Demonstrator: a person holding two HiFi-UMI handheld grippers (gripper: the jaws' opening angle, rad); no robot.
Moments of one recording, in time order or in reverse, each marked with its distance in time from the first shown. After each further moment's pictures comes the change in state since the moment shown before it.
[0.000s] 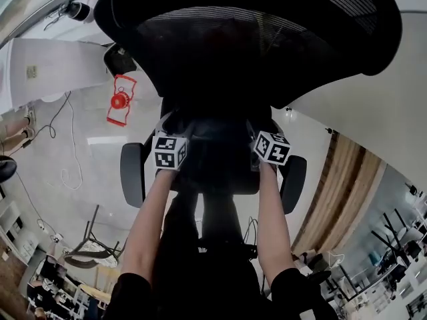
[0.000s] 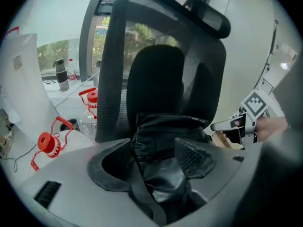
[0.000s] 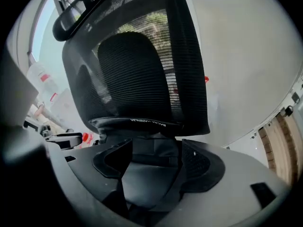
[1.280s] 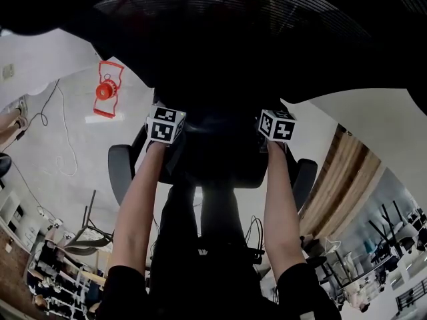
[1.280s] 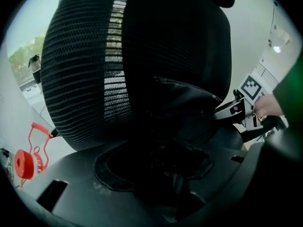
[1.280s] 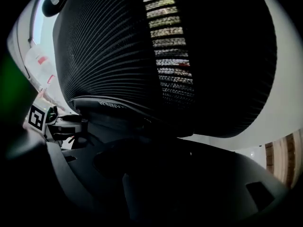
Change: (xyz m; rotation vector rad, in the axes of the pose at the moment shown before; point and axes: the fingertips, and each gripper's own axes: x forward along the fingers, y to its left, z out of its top) left arm 0.078 0.028 -0.019 0.161 0.157 -0.042; right arm 0.069 -0.027 -0.011 -0.127 0.147 0.026
